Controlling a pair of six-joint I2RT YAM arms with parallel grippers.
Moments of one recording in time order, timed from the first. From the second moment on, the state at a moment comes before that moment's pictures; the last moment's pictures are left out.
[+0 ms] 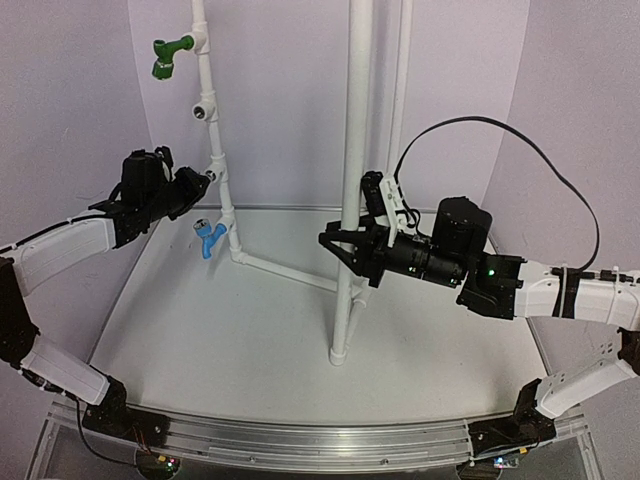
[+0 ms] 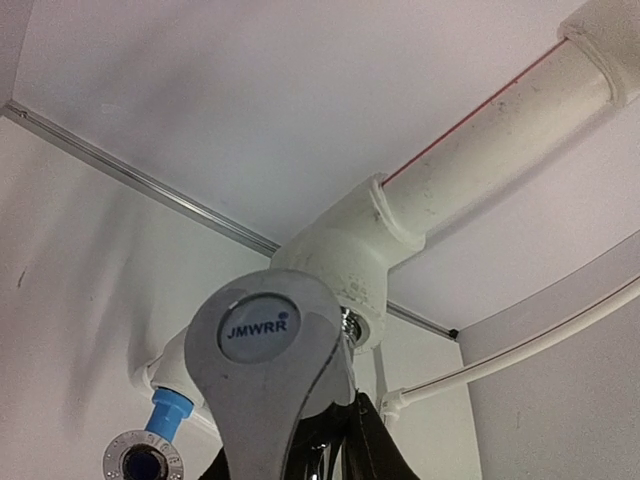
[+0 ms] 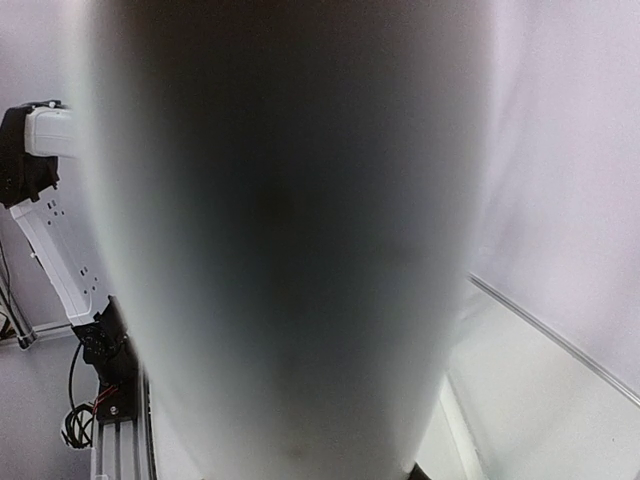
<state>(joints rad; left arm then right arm) -0.36 1.37 1.09 0.02 0.00 -0.79 1.00 1.32 0.96 0.36 -0.21 0.04</state>
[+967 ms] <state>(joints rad) -0.46 1.42 1.20 -0.12 -0.24 -0.32 1.00 1.32 0.96 0.36 -0.21 0.04</state>
